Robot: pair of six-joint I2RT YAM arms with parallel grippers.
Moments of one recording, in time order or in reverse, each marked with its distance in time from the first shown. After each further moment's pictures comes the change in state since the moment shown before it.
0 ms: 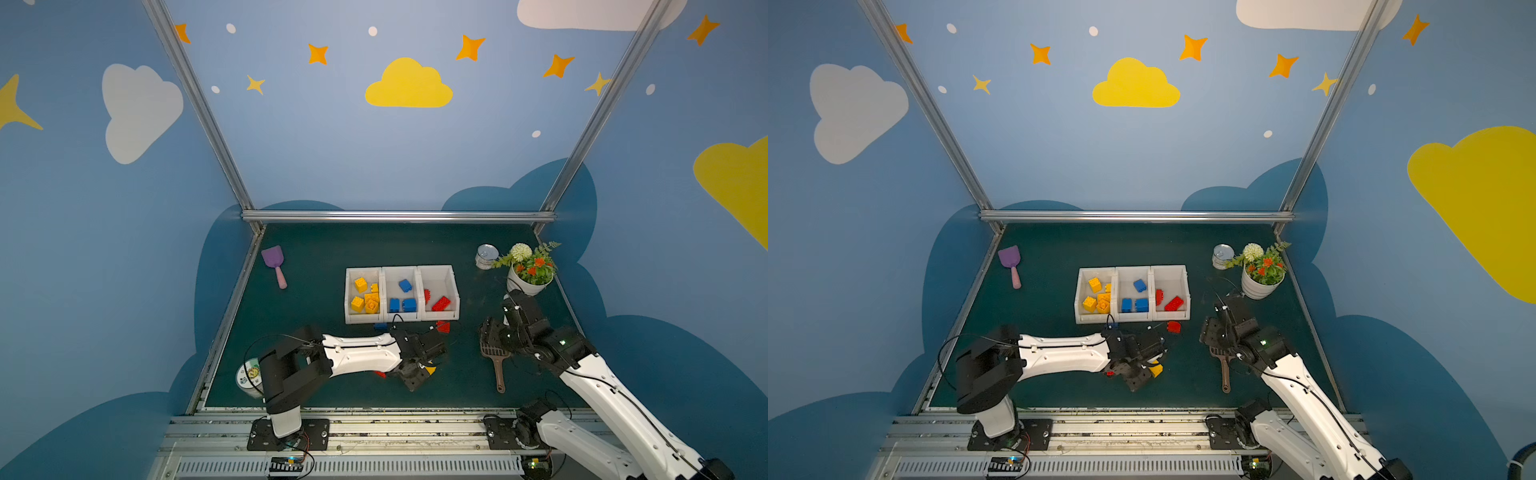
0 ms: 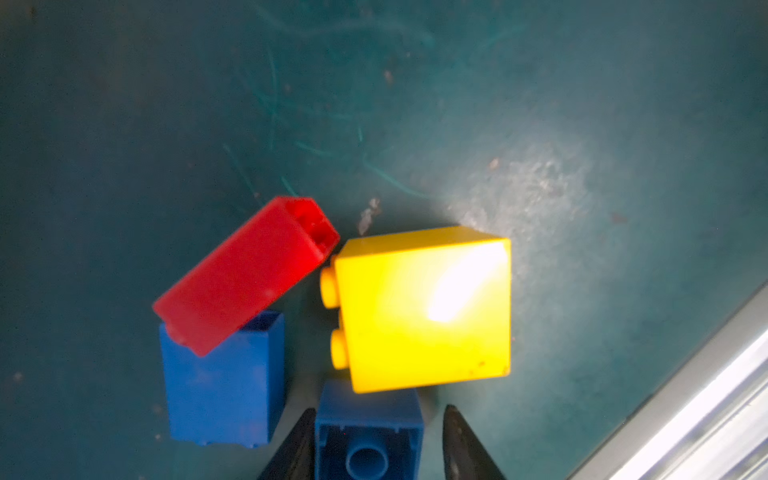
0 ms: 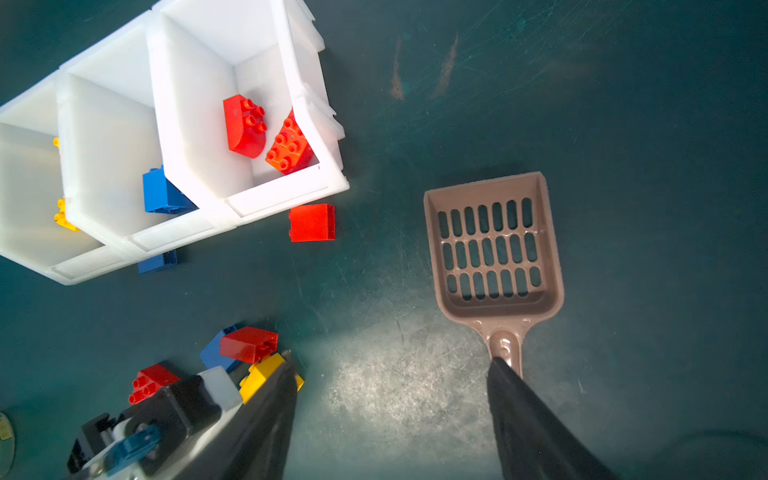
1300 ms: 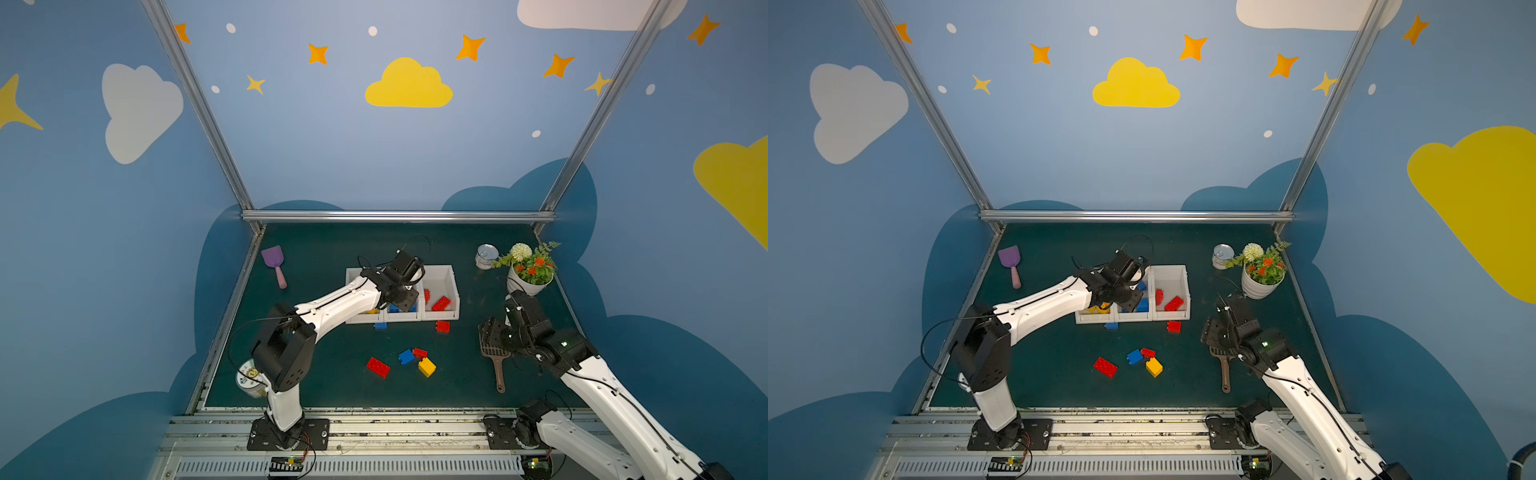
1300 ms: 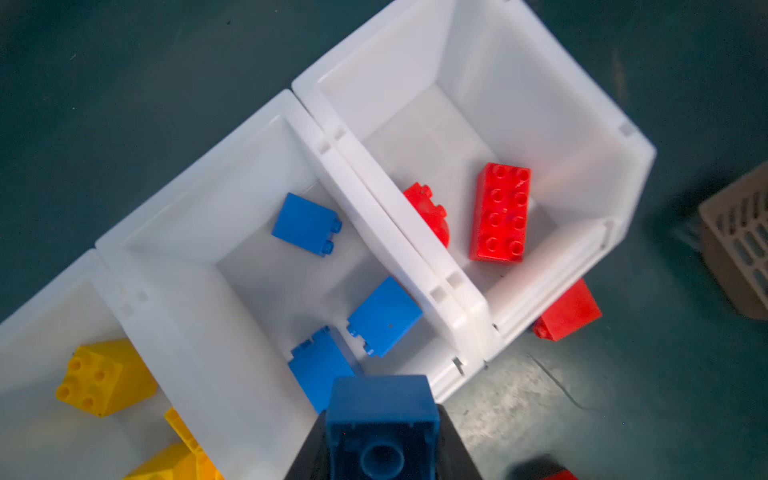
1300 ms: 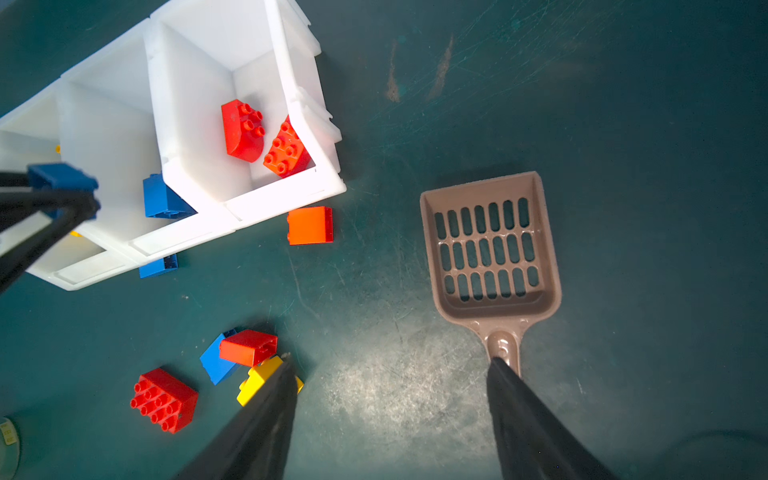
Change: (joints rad) left arm 0.426 0.076 0.379 0.021 -0.043 0.130; right arm -0.020 -0.010 -0.013 0.007 -0.008 0.000
